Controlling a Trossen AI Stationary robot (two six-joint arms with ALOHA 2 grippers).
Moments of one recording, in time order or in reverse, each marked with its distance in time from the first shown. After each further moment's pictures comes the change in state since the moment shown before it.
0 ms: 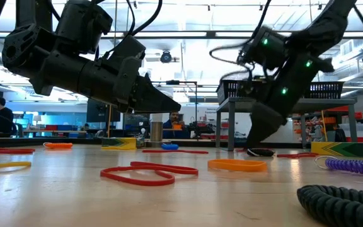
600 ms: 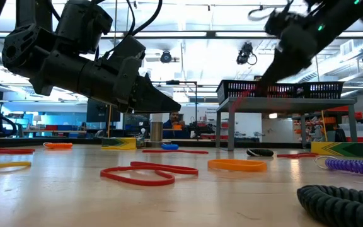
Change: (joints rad) left arm 0.000 0.000 0.000 0.000 0.000 0.000; right arm 0.178 -0.482 0.001 -0.243 0.157 -0.011
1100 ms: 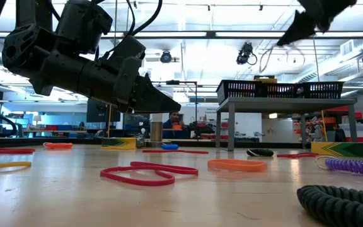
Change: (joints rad) left arm 0.000 0.000 0.000 0.000 0.000 0.000; right arm 0.038 -0.285 0.197 -0.434 0.361 0.044
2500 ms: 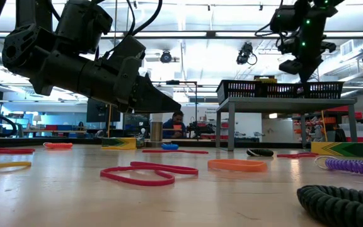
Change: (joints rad) left arm 0.000 0.000 0.001 0.000 0.000 0.000; right arm -0.979 0.314 0.211 -0.260 -0.130 -0.180
